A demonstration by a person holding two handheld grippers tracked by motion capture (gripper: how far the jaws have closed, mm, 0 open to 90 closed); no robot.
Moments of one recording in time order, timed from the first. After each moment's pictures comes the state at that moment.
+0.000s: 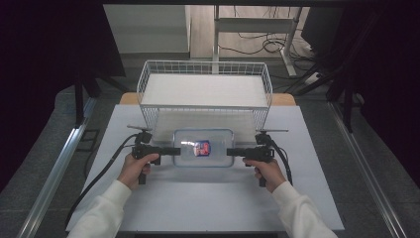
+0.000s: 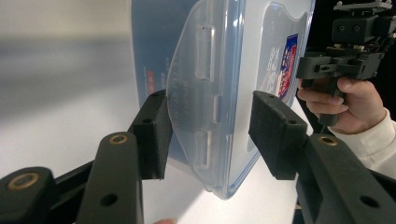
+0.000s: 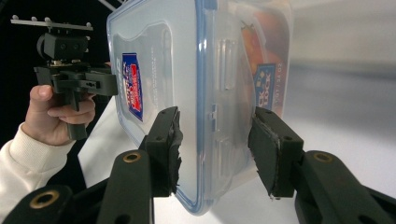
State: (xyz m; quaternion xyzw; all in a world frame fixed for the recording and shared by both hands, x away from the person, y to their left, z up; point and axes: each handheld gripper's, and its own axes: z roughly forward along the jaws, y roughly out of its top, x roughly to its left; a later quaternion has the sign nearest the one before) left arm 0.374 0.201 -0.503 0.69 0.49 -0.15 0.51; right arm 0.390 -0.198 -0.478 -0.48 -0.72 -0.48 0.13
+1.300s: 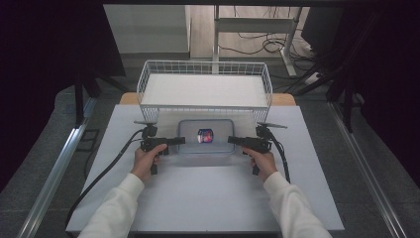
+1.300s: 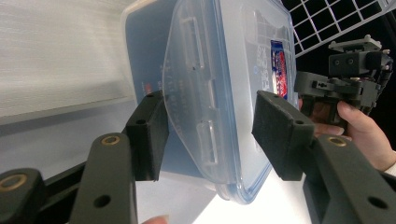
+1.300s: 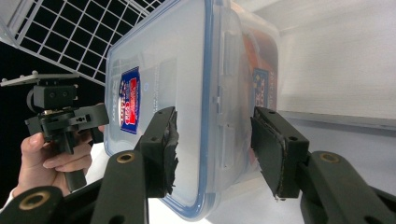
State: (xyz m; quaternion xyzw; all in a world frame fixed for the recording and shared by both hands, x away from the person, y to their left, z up) left arm 0.405 0.190 -0.529 0.64 0.54 -0.14 0.53; right arm 0.430 -0.201 -0.503 -0.55 -0.66 -0.50 0.12
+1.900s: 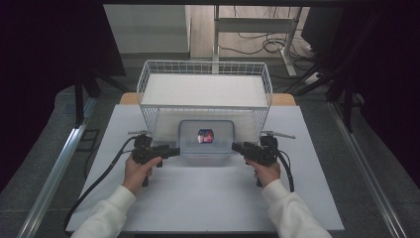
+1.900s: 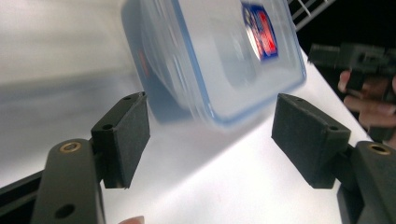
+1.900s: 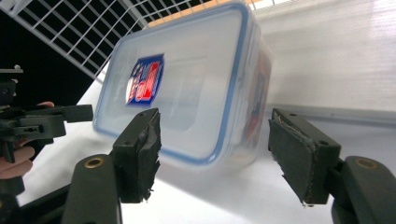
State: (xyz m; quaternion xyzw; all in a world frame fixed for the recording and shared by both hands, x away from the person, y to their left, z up) left arm 0.344 0.196 -0.506 0.70 0.51 -0.03 0.50; right arm 0.372 -0.203 -0.478 -0.52 -0.69 -0.50 -0.03
